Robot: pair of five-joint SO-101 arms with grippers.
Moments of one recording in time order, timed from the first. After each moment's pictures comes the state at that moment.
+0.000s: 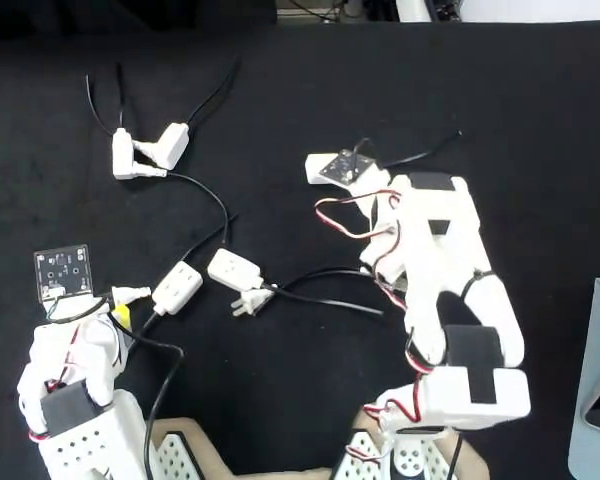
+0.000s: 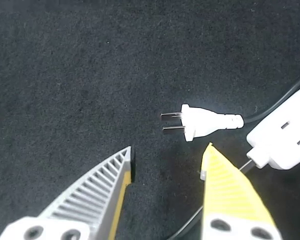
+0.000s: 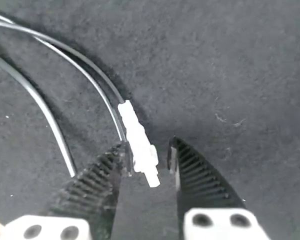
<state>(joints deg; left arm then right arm) -30.1 -103.5 90.5 70.4 -15.6 1.3 2.2 27.8 68.6 48.1</state>
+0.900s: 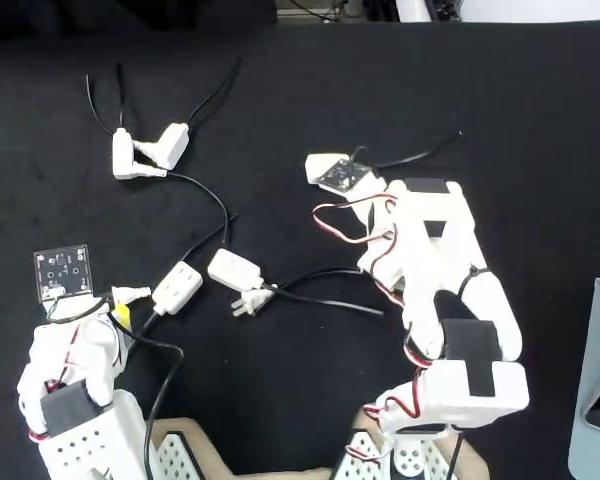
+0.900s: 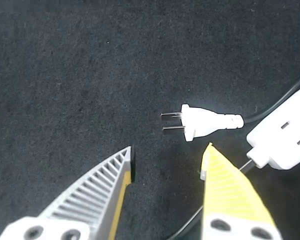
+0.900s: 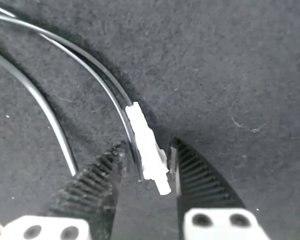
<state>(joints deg) -30.1 -103.5 90.5 70.4 -15.6 0.8 4.2 29.6 67.3 48.1</state>
